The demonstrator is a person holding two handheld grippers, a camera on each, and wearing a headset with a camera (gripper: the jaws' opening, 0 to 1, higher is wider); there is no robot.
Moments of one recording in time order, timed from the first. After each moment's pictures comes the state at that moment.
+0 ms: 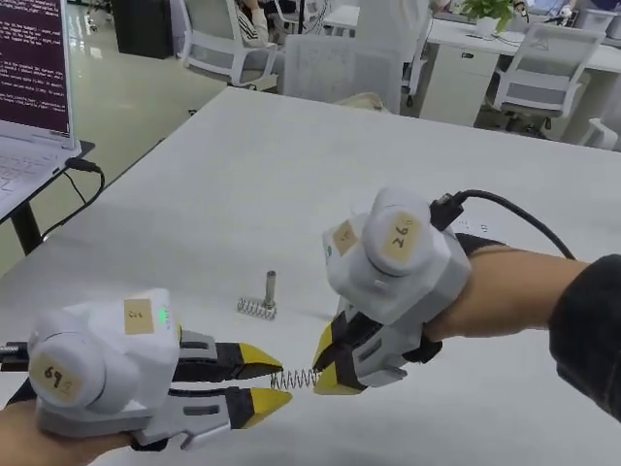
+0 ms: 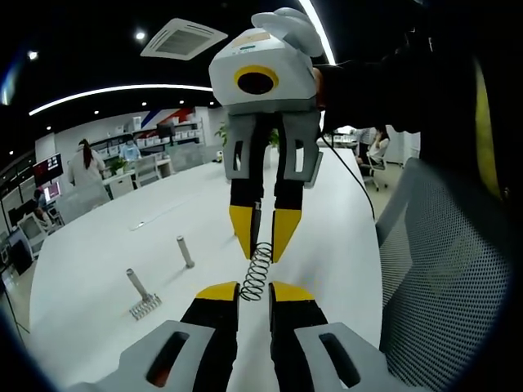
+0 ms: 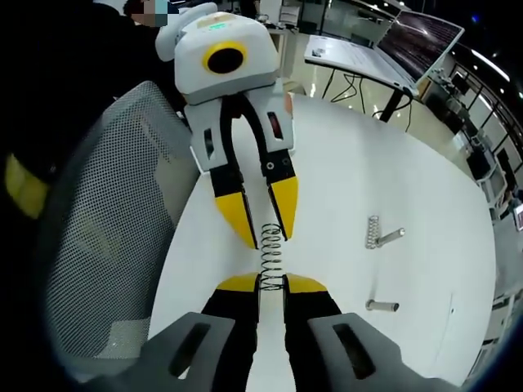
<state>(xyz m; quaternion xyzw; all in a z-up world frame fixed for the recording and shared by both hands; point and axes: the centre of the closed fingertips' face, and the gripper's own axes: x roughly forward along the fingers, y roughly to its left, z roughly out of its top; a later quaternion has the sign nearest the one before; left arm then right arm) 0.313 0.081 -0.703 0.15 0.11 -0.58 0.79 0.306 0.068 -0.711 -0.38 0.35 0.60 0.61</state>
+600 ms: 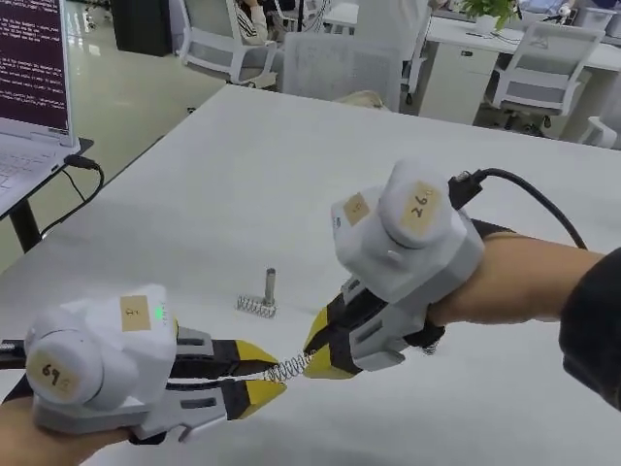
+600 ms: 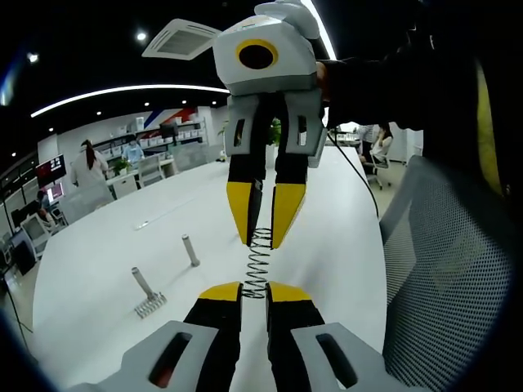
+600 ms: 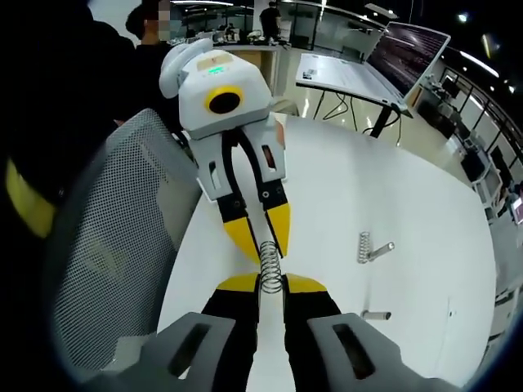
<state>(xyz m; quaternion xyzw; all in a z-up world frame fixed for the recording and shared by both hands) 0.317 0.084 -0.703 0.16 0.11 -0.57 0.80 0.309 0.081 -0.687 -0.34 0.32 0.60 0.64</state>
